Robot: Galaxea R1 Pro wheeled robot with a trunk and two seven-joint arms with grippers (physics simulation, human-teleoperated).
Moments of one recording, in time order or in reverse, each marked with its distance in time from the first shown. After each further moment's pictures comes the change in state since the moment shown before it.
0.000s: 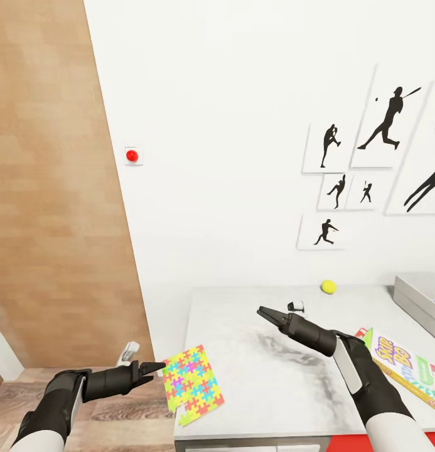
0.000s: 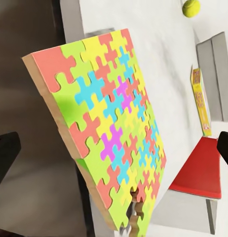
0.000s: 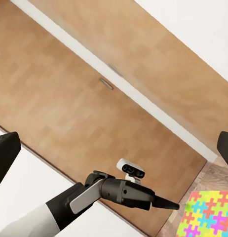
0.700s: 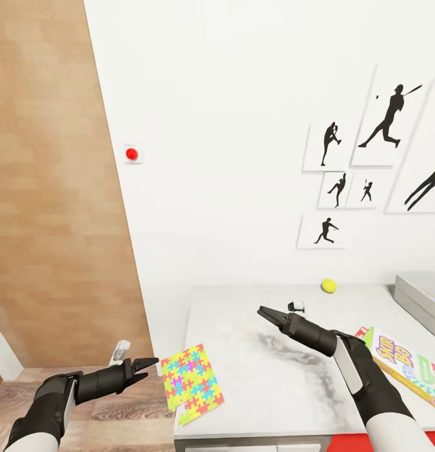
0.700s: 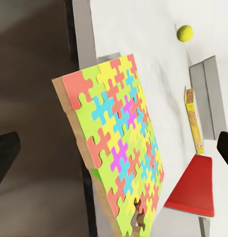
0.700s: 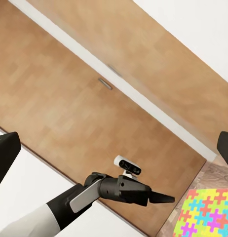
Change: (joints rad) left arm 0.000 0.009 0.081 0.000 0.015 0.001 -0.009; right arm 0.000 -0.001 -0.002 0.001 -0.001 0.004 -0.001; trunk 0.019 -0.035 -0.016
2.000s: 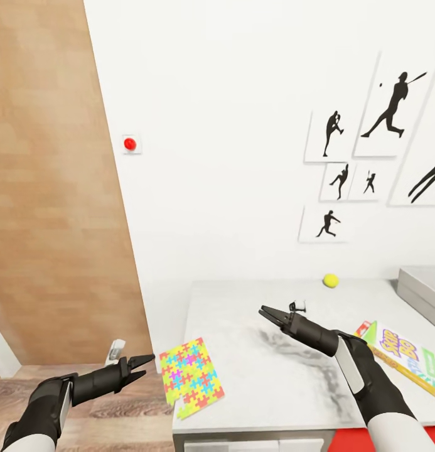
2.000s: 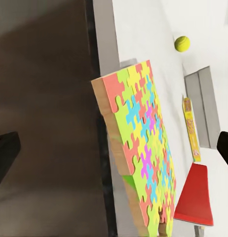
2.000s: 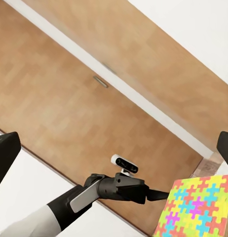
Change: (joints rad) left arm 0.000 0.005 0.042 0.005 0.012 0.007 -0.028; right arm -0.001 -0.006 -0.003 0.001 -0.005 0.012 -0.005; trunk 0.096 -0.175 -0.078
